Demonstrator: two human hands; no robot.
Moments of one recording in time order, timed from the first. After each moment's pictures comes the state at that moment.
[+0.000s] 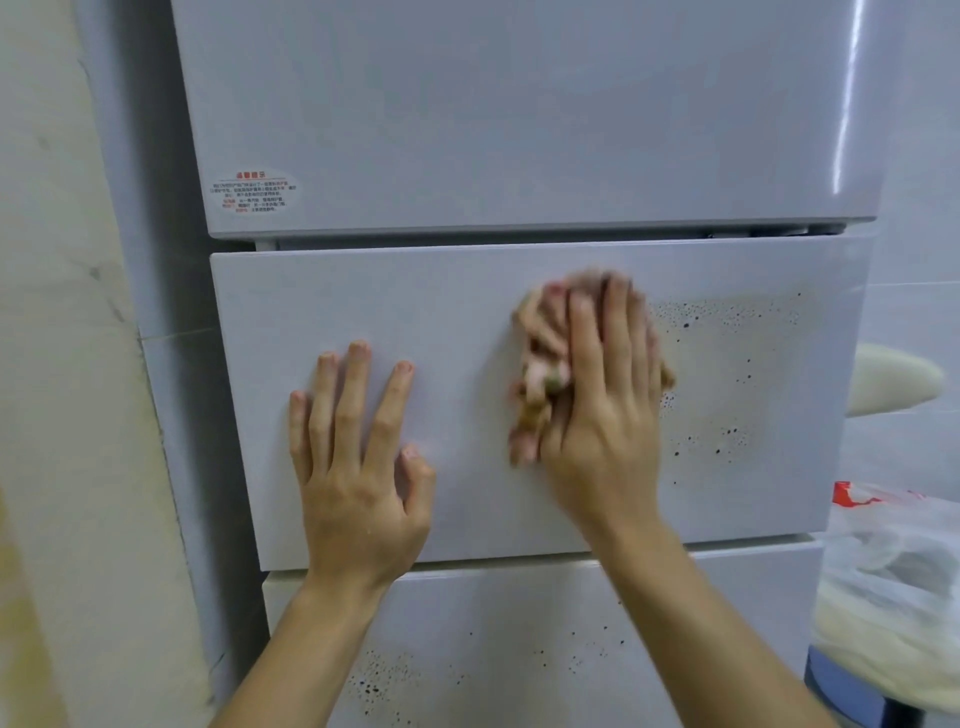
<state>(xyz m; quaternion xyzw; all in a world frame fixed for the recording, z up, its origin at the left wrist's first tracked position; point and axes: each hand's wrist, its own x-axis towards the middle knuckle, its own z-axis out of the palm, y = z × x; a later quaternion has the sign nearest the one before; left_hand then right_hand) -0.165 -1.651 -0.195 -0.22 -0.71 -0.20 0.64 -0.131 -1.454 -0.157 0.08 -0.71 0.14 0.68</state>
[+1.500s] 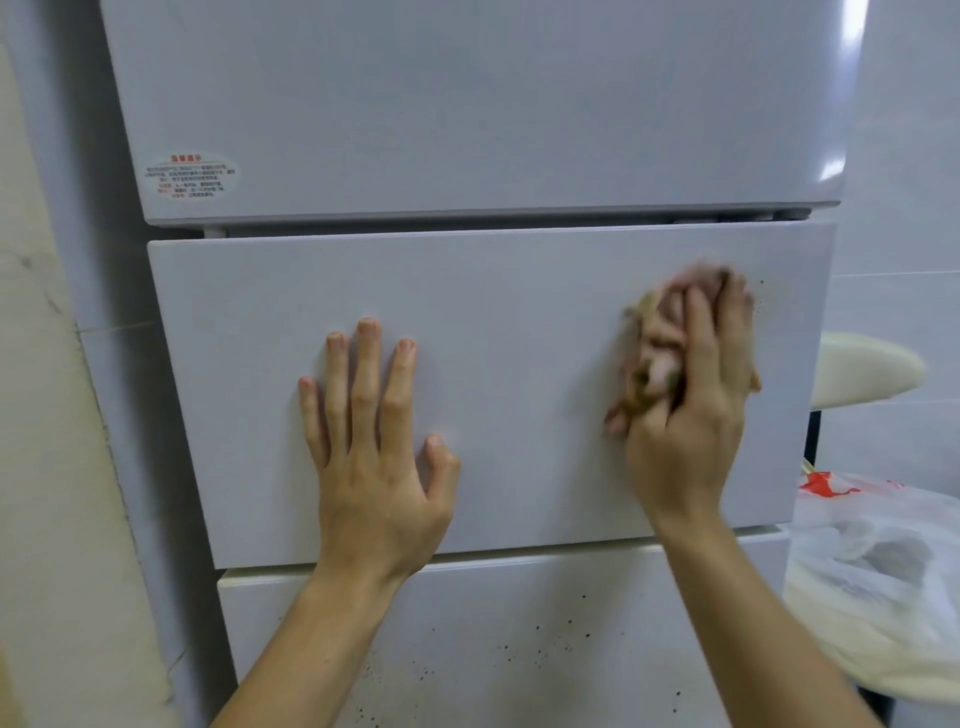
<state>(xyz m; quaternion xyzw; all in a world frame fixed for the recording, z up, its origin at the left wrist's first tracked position) -0.149 -1.607 -0.188 -0.22 -0.74 -0.21 0.60 -0.121 -1.374 -0.167 0.03 -0.64 0.29 0.71</state>
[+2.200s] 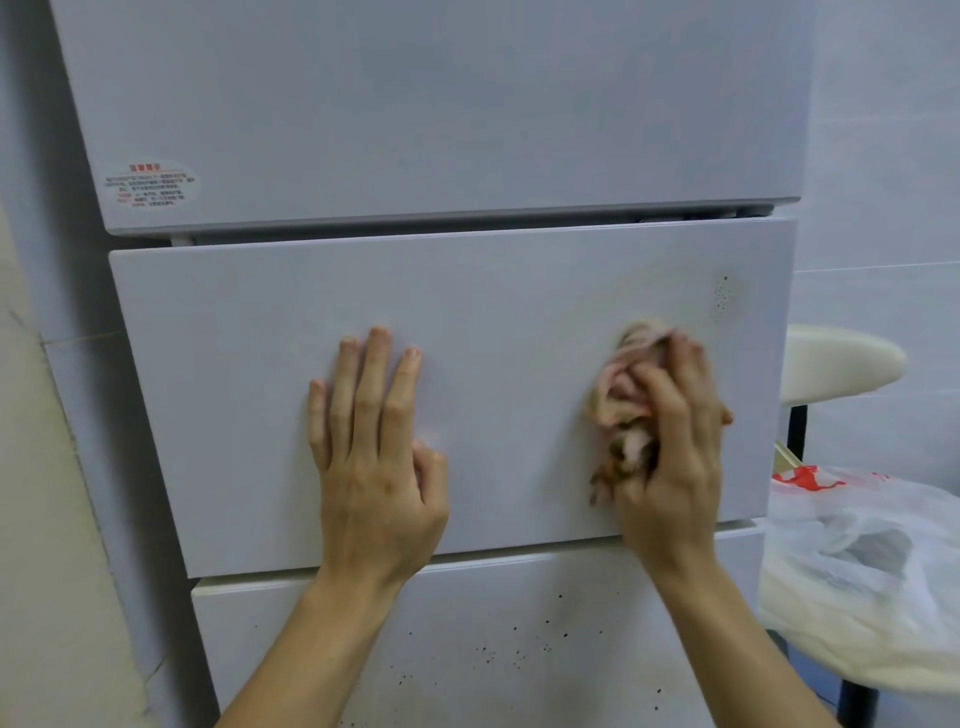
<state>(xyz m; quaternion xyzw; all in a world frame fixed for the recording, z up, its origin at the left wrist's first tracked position) -0.144 -1.584 -0.190 -0.24 -0.72 -0.22 0.62 -0.110 -1.351 -0.210 0.09 -0.68 0.22 0.69</state>
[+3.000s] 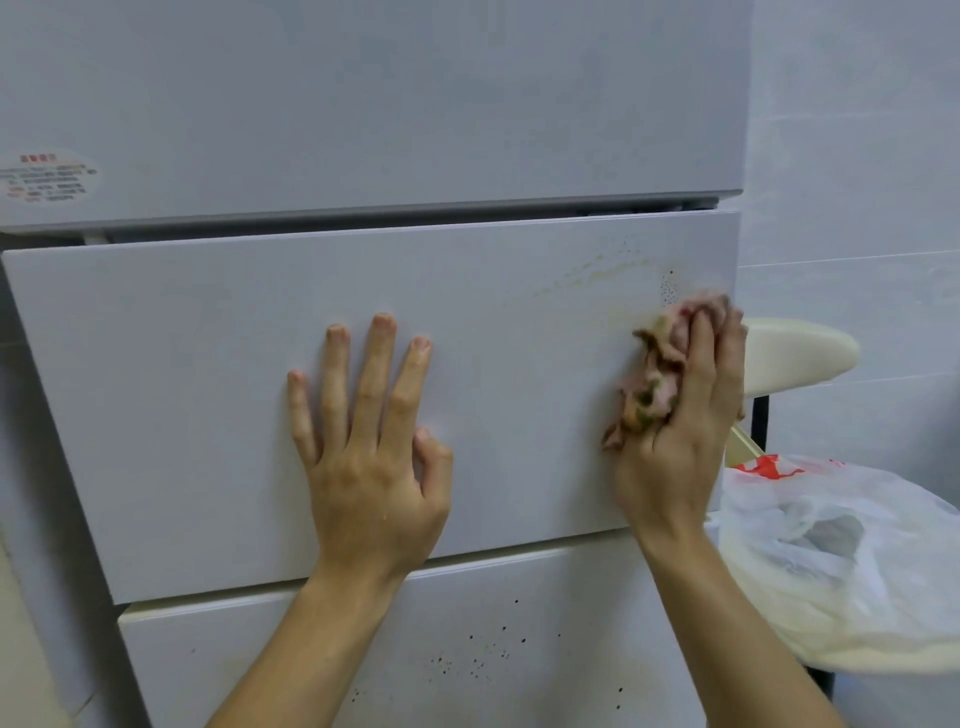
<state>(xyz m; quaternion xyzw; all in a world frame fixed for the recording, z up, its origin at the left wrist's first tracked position) -0.145 -1.546 -0.186 -0.24 -0.70 -0.19 0.64 -0.113 -1.316 -0.193 -0.02 -0.64 0.31 0.70</state>
